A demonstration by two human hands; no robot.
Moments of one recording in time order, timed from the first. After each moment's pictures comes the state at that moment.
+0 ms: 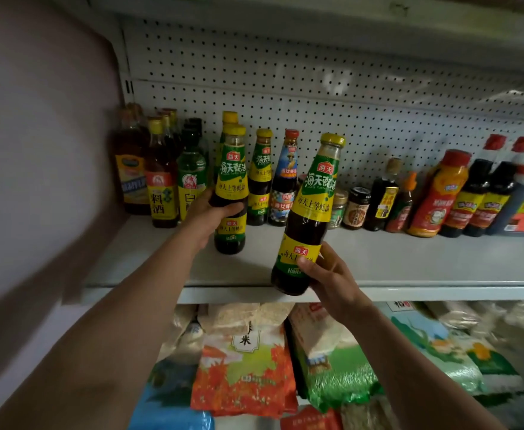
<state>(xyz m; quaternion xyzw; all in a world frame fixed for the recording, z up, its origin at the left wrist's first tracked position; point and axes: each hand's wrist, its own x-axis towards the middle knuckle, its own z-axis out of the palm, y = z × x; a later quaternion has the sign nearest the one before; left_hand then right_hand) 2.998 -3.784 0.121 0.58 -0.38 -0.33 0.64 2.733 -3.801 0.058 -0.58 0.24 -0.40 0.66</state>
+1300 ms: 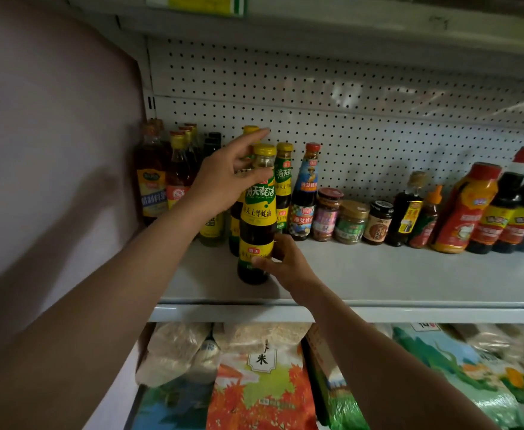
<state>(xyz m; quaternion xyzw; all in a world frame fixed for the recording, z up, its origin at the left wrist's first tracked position) 3.003 -3.737 0.221 0.55 -0.63 -0.11 0.54 2.856 -3.829 0.057 -0.67 0.31 -0.37 0.56</state>
